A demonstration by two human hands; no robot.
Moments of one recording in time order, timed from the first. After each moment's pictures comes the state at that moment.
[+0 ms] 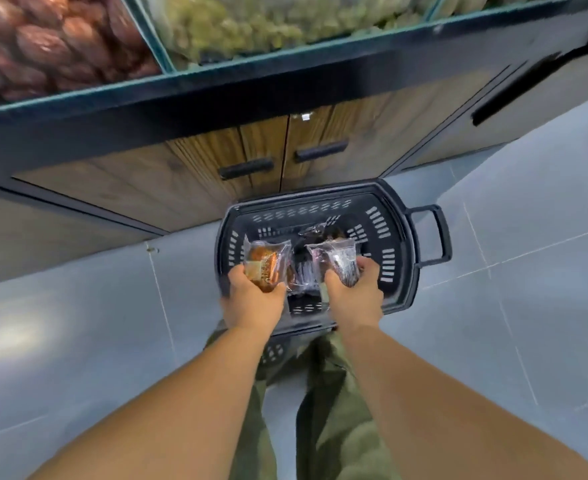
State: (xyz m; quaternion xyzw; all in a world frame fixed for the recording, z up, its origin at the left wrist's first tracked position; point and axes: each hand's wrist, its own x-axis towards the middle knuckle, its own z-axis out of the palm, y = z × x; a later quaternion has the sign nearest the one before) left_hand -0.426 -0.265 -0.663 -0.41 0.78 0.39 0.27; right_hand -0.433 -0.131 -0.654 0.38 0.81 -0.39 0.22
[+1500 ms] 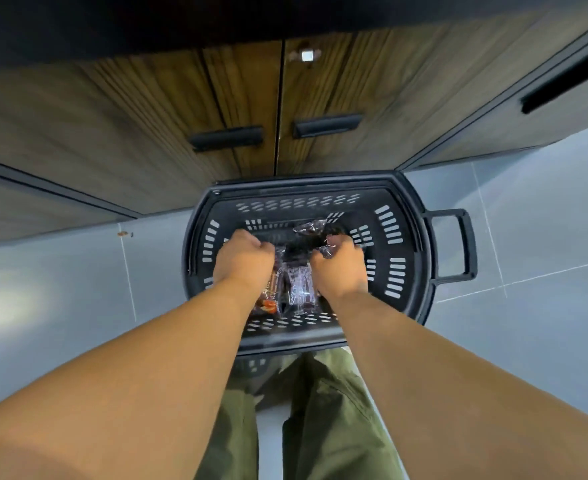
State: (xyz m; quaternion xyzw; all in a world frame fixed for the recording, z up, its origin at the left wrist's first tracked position) left_hand -0.495 -0.249 -0.763 -0.37 0.82 0.35 0.27; right_hand -0.502 -0.115 -0.760 0.23 0.86 -0.33 0.32
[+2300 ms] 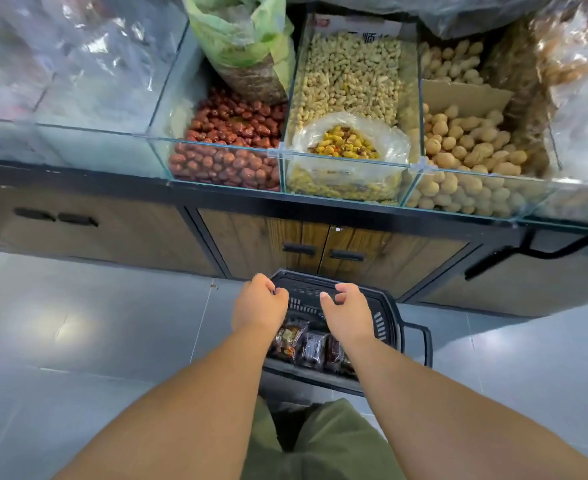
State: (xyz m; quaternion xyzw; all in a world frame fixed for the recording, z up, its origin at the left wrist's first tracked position) left_hand -0.379 -0.227 -0.450 -0.44 0.82 0.37 0.06; right_hand -0.436 -0.095 -0.460 0.02 0.88 -0.38 0.27
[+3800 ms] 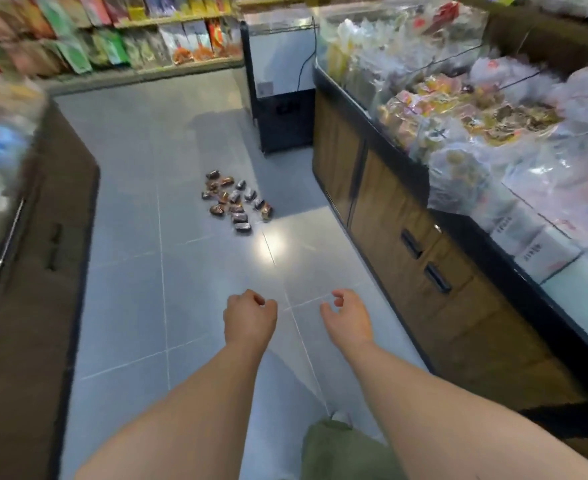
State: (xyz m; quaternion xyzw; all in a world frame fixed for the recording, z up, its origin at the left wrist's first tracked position) left_hand 0.109 -0.658 -0.416 -0.82 0.43 0.30 -0.24; right_hand -0.051 -0.660 -0.423 -0.50 0.74 -0.24 0.38
